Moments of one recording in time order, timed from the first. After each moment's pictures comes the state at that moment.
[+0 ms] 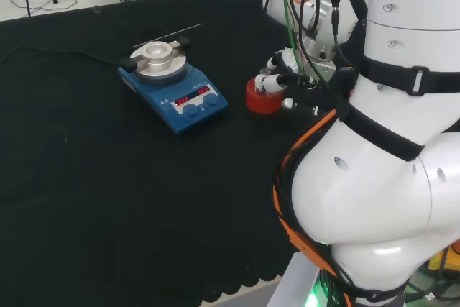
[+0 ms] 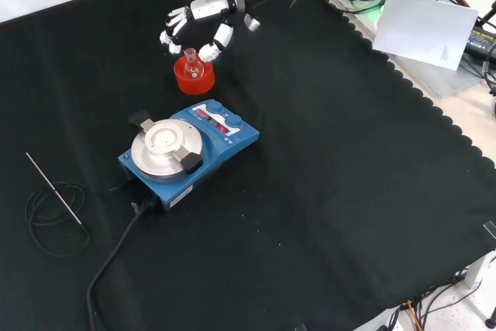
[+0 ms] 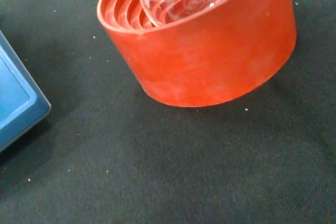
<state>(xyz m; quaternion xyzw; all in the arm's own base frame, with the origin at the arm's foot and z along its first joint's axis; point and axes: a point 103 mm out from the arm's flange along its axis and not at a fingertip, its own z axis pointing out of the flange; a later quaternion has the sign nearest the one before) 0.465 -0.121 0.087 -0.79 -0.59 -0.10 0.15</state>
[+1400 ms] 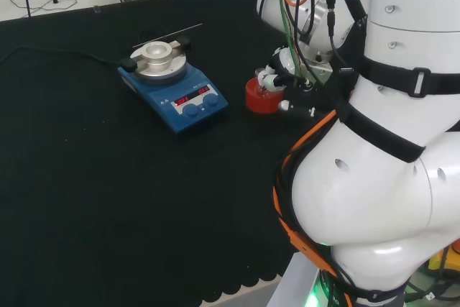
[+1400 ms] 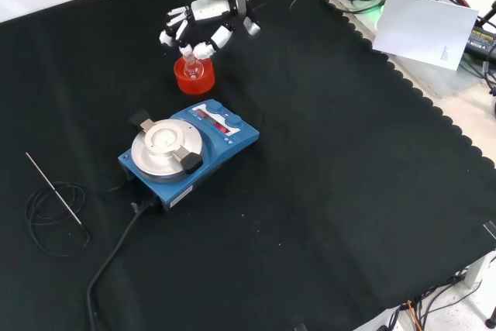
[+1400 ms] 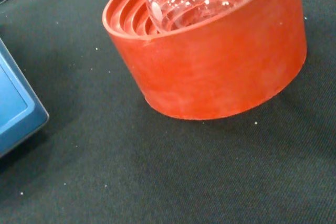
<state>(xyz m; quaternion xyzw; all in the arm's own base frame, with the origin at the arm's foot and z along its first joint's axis) 0.469 -0.117 0.085 -0.79 -0.59 -0.11 0.12</state>
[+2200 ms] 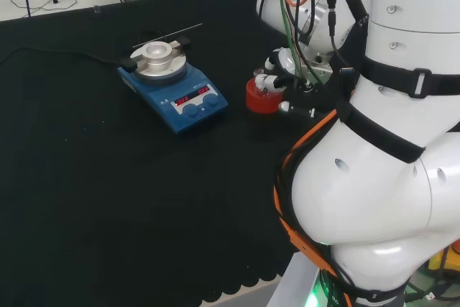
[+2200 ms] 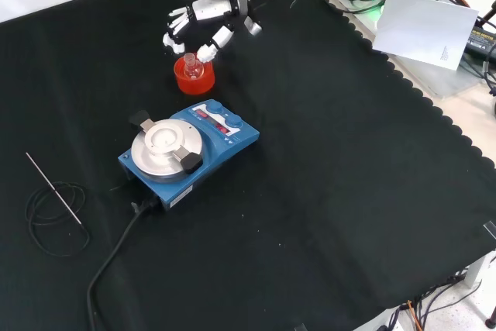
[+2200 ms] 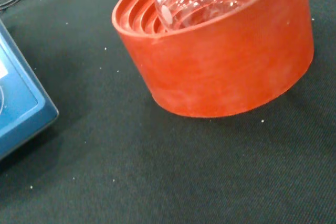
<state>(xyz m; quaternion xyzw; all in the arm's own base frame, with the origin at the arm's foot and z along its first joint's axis) 0.467 -0.114 0.085 -0.79 -0.60 -0.11 0.12</state>
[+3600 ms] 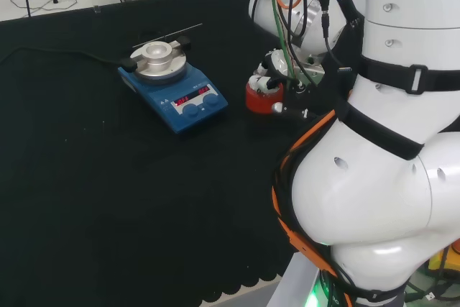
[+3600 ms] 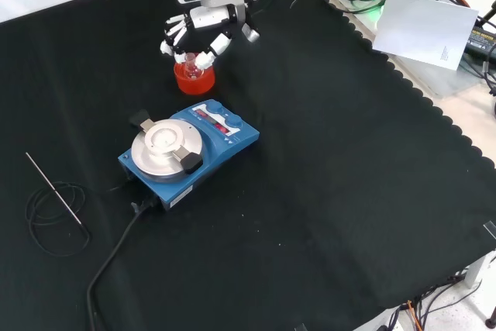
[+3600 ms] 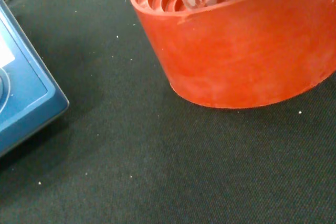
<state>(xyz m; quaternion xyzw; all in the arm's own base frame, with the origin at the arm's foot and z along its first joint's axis) 0.479 -0.104 0.076 -0.78 -0.60 -0.11 0.12</state>
